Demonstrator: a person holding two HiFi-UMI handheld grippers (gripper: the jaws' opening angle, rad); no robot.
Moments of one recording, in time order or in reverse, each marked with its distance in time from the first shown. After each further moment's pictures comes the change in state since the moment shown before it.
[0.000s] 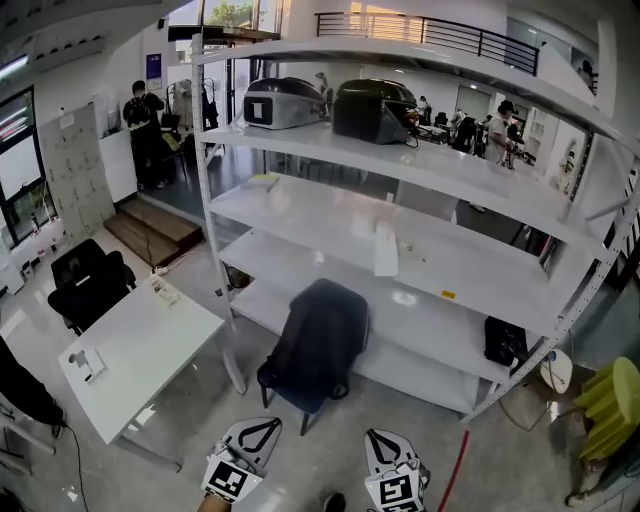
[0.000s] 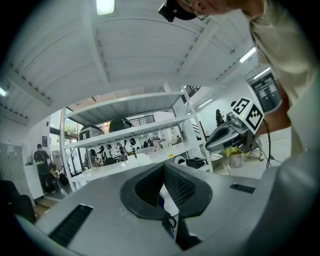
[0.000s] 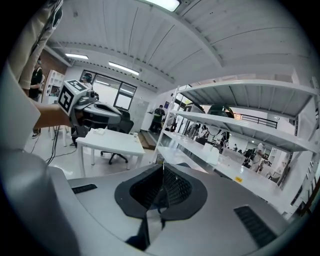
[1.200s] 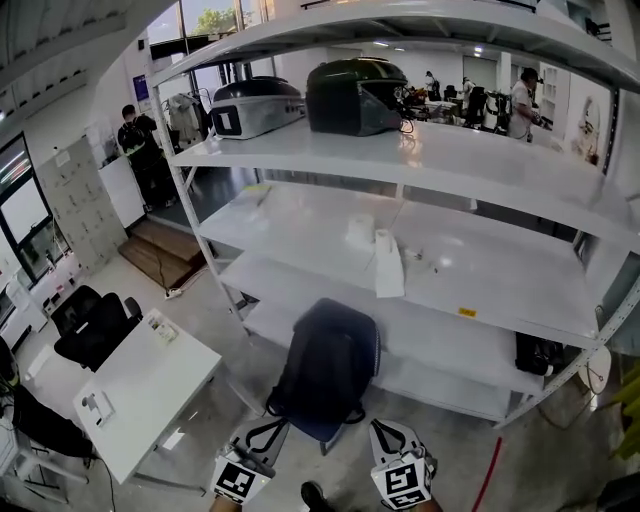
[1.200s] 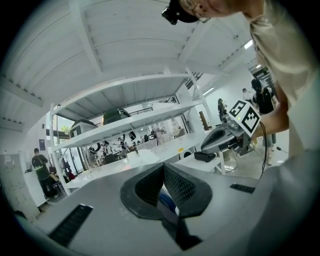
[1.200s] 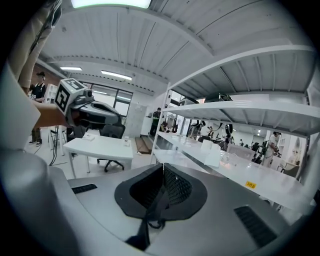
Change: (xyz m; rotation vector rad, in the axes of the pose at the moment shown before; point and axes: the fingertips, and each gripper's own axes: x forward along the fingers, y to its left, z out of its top) left arm 0.213 0.069 -0.012 0.063 0.107 0.001; right arm 0.167 -0.165 -0.035 0.095 -0.053 0.063
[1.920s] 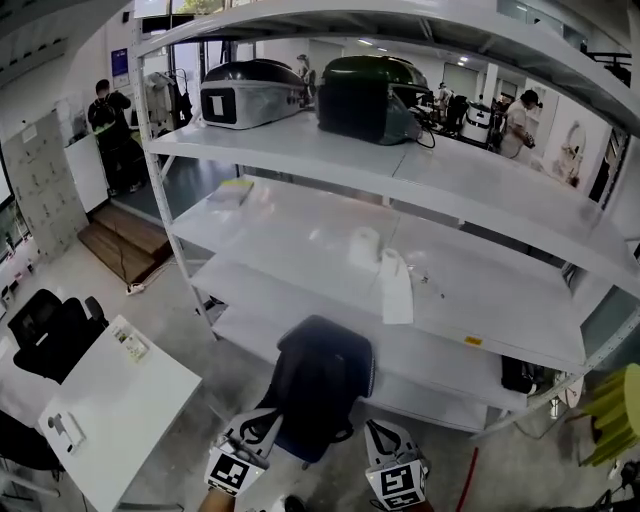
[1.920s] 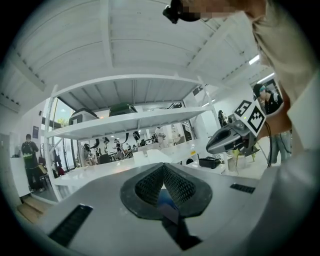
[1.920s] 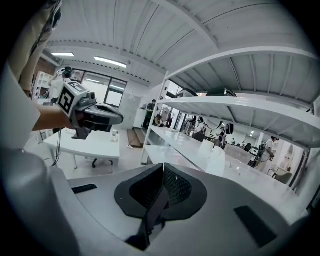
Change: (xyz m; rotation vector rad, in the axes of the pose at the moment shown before) left arm 0.066 0.157 -0.056 -0.095 -0.097 -0.067; right arm 0.142 -0.007 0.050 -0.040 0.083 -0.093
